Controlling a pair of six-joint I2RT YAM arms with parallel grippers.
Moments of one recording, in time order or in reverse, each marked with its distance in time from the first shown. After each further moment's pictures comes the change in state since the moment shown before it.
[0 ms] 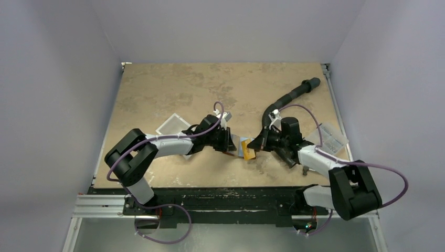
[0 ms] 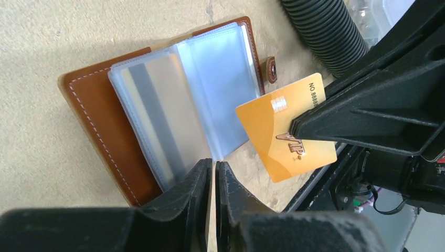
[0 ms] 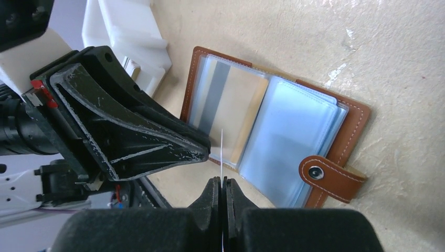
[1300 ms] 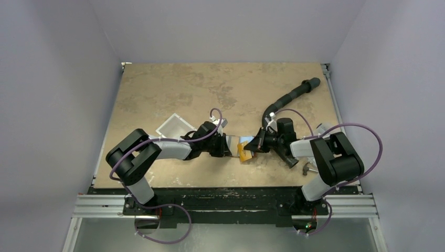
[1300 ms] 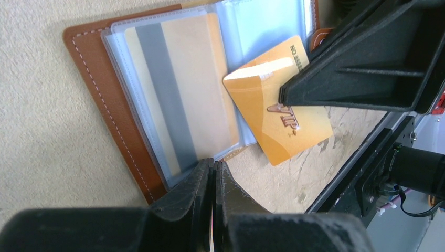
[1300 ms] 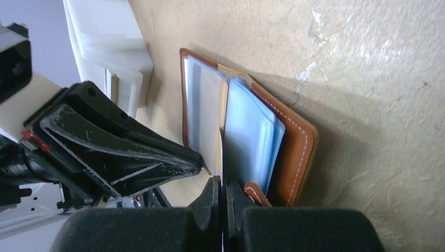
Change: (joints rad) left arm 0.000 0.014 -0.105 0.084 -0.037 -0.006; right arm -0.051 0.341 -0.001 0.266 -0.133 0.102
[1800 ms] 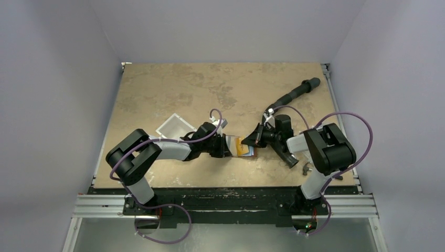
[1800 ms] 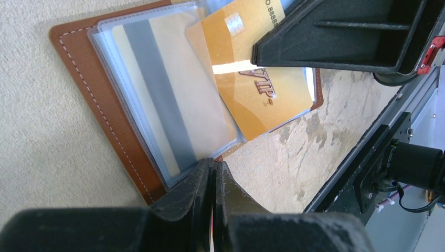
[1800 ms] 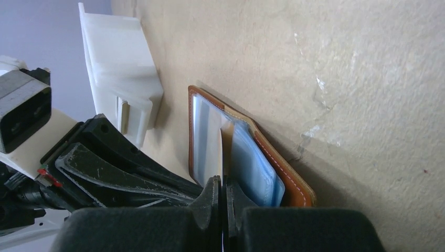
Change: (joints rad) left arm 0.000 0.000 -0.025 0.037 0.017 -0.001; right arm 0.000 0.134 0.060 0.149 -0.003 0.063
